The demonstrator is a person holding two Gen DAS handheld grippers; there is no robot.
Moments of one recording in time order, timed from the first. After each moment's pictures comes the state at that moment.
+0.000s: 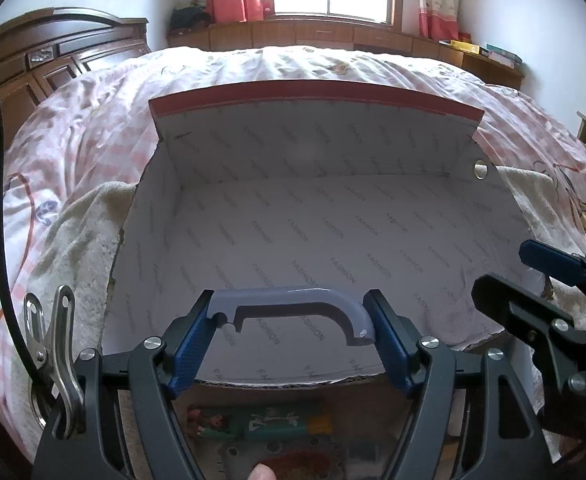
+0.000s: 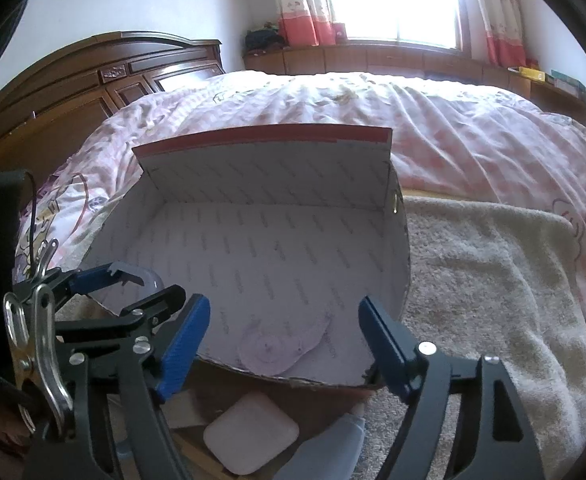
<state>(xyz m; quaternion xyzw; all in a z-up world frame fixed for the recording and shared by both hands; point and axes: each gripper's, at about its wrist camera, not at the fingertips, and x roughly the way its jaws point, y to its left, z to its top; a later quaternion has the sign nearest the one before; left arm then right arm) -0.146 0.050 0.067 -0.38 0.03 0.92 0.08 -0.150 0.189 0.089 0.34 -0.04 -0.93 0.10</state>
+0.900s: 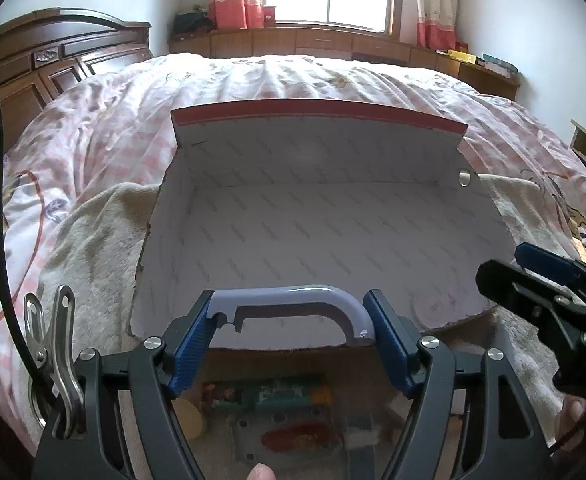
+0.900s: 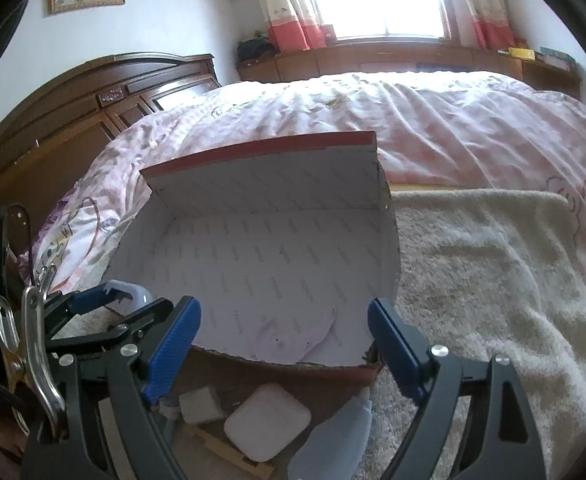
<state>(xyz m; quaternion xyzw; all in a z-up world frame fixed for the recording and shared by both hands) -0.124 0.041 0.083 -0.37 0.02 0.92 0.09 -0.136 0.201 0.099 0.33 -0.09 -0.93 0.10</state>
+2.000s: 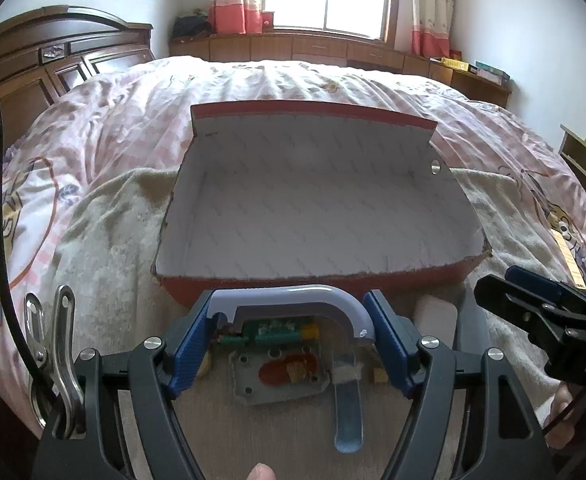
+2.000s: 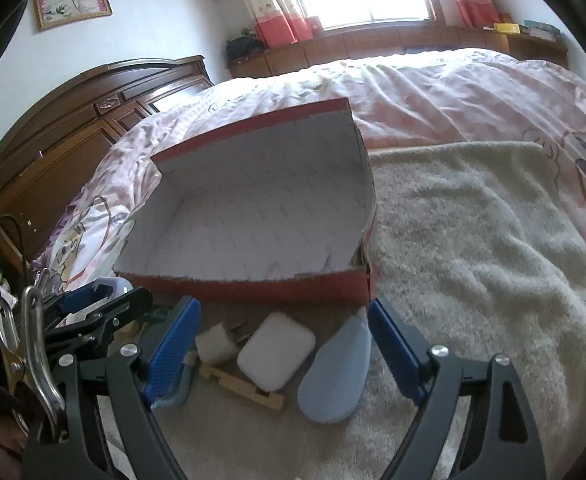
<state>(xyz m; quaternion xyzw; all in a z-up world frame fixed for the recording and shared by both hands) -0.072 0.029 0.089 -0.36 0.00 0.93 0.10 -0.086 0.210 0.087 0.35 -0.13 -0.92 0.10</state>
